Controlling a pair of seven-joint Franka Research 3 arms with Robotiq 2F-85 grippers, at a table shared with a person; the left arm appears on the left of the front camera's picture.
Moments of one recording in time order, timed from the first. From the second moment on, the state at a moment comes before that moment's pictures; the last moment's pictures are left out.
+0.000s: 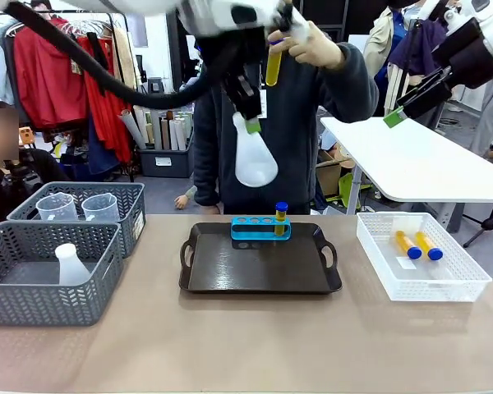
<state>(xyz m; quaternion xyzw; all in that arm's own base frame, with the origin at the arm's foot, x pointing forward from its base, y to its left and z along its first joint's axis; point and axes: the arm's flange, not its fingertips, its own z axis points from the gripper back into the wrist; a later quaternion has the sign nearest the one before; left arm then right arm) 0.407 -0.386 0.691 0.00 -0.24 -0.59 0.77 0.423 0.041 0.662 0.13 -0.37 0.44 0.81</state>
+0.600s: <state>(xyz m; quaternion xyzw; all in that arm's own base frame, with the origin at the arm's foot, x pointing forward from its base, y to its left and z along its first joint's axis) 0.413 -0.405 0.663 -0.01 -0.24 -0.61 0.76 0.423 0.041 0.662 0.13 -0.37 0.44 0.81</state>
